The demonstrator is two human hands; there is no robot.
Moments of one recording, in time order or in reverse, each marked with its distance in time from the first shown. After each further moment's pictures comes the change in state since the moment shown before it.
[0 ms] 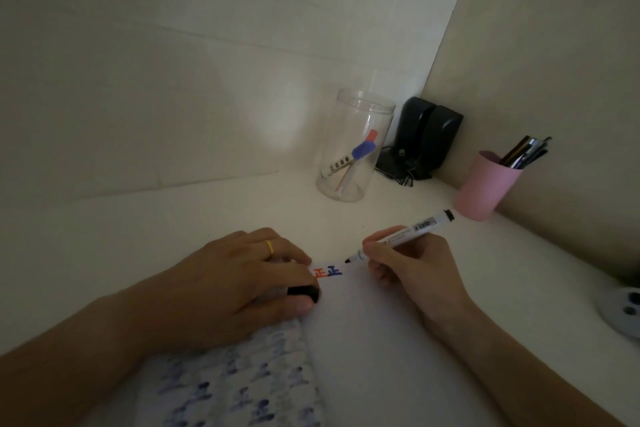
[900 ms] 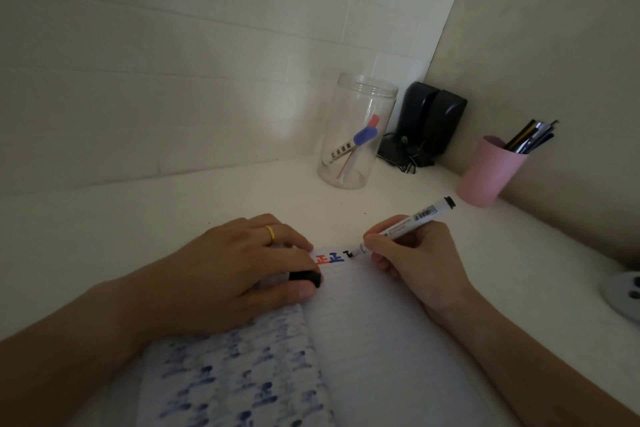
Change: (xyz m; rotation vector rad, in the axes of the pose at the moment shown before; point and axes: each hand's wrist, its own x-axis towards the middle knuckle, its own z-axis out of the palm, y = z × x) left_hand 0.000 0.000 0.001 -0.027 0.002 -0.001; right_hand -0.002 0.002 0.001 -0.157 0.008 -0.014
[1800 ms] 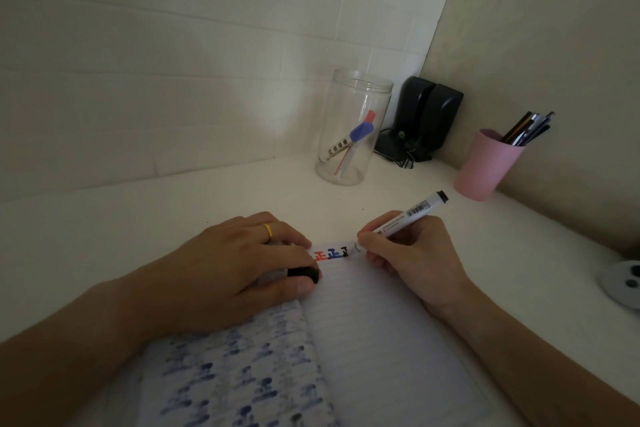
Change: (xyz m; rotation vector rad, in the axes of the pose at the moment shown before) left_hand 0.000 -0.001 0.001 -0.006 -0.008 -0.008; right_hand -0.005 -0.005 0.000 0.012 -0.061 -0.046
